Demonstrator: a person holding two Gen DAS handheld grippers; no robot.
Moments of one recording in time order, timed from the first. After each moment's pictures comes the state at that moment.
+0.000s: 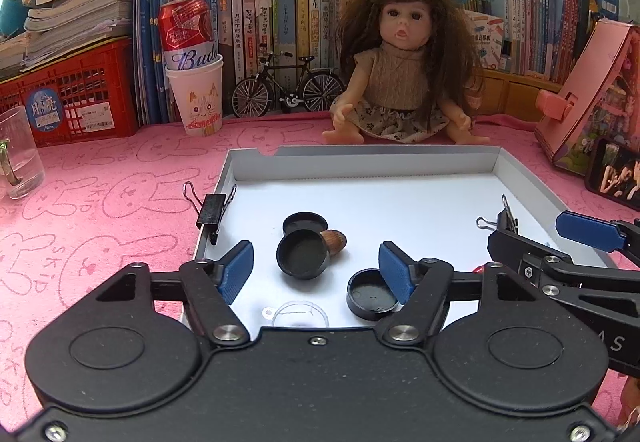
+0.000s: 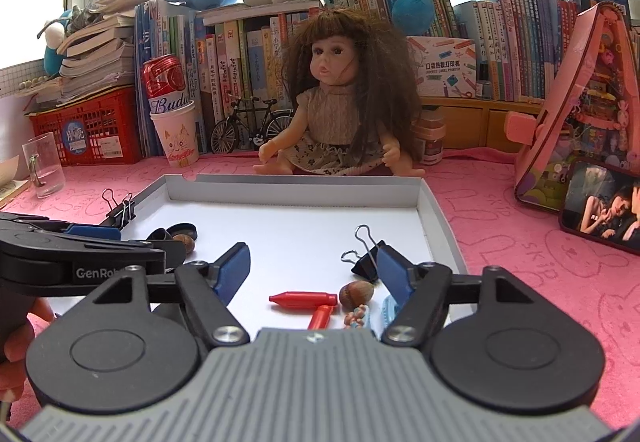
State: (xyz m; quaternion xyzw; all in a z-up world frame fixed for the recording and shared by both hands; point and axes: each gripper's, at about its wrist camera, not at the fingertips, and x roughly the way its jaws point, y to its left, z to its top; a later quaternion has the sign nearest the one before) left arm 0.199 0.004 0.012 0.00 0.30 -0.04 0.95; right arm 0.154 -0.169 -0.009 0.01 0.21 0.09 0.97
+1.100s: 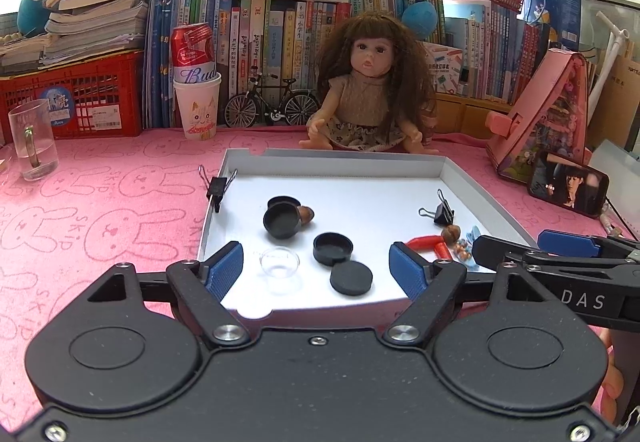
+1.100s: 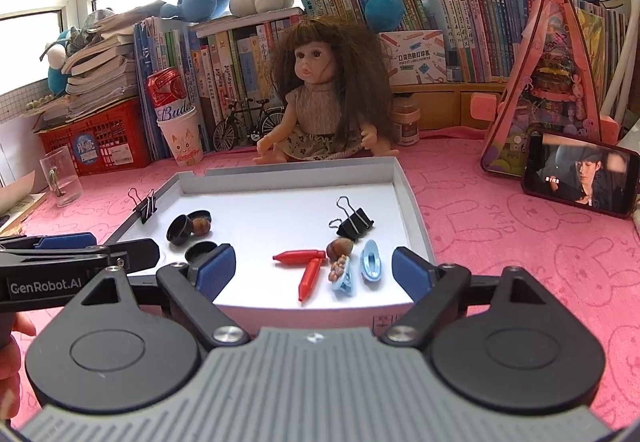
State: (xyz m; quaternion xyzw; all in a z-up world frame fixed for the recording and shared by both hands) left arm 0.108 0.015 0.033 -0.03 0.27 -0.07 0.96; right arm 0.097 -0.193 0.004 0.05 0.23 0.09 0.97
